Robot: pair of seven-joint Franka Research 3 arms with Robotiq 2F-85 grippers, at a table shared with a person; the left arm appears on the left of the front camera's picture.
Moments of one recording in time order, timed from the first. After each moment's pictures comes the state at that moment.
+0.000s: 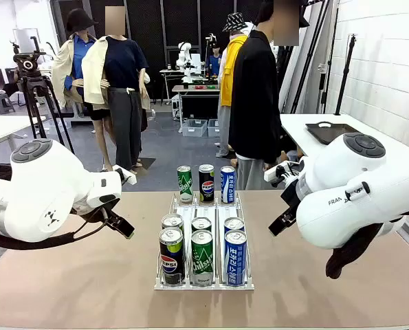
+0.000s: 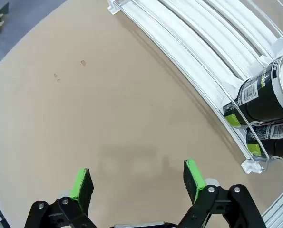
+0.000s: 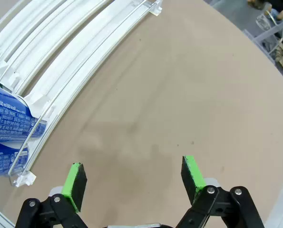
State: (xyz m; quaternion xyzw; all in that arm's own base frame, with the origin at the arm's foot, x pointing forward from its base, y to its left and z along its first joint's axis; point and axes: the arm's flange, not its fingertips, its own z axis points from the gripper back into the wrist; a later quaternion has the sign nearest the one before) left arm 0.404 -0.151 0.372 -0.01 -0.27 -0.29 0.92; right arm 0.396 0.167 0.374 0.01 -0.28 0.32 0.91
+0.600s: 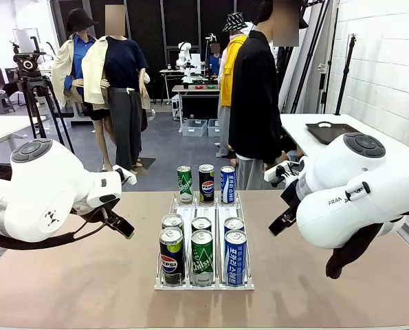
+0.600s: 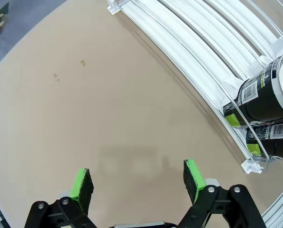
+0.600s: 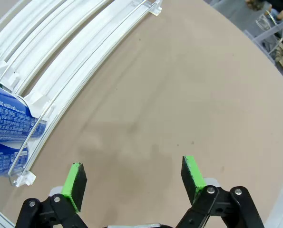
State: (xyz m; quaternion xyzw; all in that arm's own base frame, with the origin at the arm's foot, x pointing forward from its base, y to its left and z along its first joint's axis) left arm 0.404 -0.151 0.372 -0.01 -0.27 -0.30 0.92; right arm 0.396 0.167 0.374 0.01 -0.28 0.32 0.91
